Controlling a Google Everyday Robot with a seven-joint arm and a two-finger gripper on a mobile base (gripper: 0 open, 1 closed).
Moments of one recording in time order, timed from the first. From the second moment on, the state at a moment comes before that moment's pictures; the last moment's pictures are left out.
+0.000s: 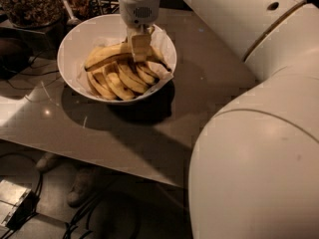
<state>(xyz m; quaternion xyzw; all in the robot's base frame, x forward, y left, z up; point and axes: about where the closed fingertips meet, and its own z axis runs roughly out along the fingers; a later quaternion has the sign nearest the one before) 0.625 0.040 0.941 -0.78 0.62 -0.03 0.09</state>
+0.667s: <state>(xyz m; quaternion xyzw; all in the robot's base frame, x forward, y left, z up) 0.595 0.024 0.963 -0.74 0.65 -0.04 0.15</state>
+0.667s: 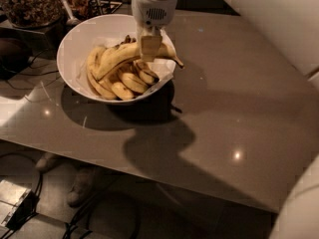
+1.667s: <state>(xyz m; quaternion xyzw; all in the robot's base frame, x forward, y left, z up) 0.520 -0.012 0.989 -0.72 0.64 0.02 0.26</state>
